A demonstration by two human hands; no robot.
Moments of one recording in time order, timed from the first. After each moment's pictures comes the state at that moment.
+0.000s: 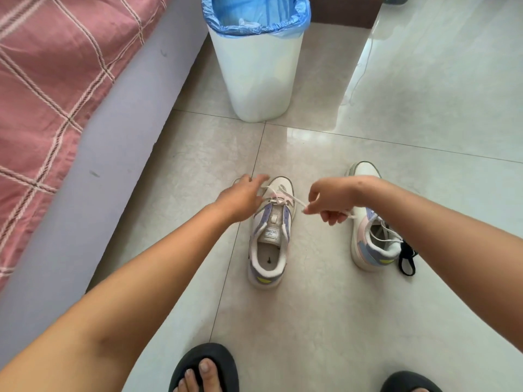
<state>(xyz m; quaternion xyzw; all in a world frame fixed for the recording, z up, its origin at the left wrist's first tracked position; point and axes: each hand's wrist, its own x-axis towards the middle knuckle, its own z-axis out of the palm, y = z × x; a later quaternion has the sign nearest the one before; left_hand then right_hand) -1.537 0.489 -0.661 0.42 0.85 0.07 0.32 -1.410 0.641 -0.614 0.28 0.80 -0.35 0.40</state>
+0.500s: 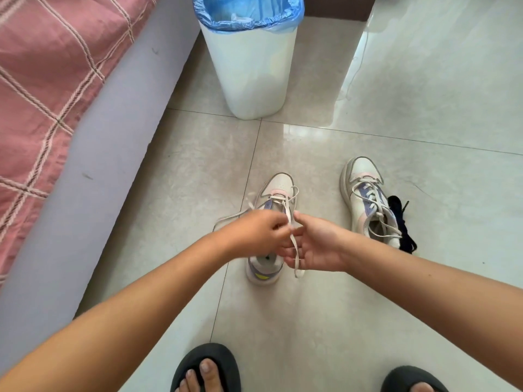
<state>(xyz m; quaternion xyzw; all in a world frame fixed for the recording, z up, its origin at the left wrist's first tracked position) -1.476 0.466 -0.615 0.46 0.76 0.14 0.43 -1.371 0.566 -0.643 0.46 0.31 -0.80 0.22</state>
